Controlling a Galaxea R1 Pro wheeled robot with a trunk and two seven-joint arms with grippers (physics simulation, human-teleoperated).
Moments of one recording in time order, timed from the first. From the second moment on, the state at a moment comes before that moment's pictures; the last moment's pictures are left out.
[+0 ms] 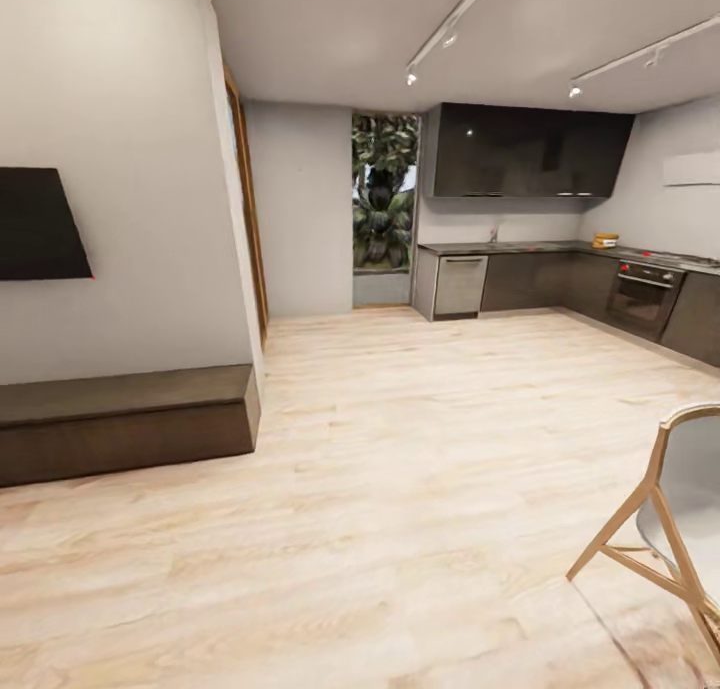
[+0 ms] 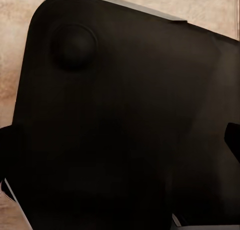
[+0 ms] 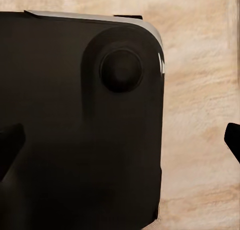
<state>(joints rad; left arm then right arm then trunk) 0.00 -0.04 0.05 -0.02 0.26 -0.04 -0.03 0.01 0.00 -0.08 0.01 0.08 -0.16 -0.02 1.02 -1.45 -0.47</state>
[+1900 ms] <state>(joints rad) 0.00 -0.04 0.06 -0.02 0.26 -0.04 -0.03 0.01 0.00 -0.08 0.01 0.08 -0.16 -0.02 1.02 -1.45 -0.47</state>
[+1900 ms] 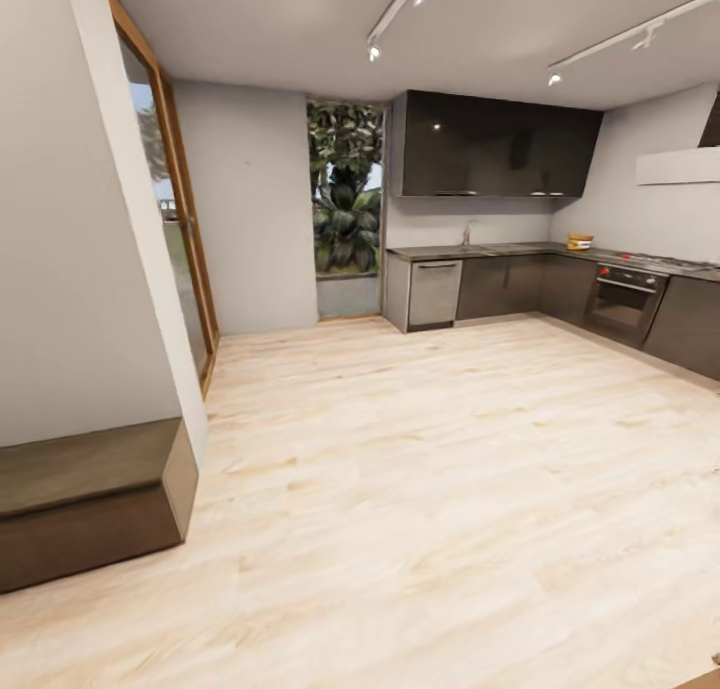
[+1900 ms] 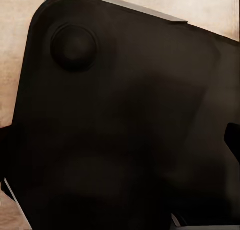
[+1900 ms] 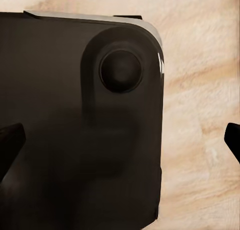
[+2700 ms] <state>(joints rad) 0.00 -0.04 0.06 -0.03 0.26 -0.04 -0.03 0.01 -0.01 -0.08 0.01 0.08 -0.16 -0.02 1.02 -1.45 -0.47</state>
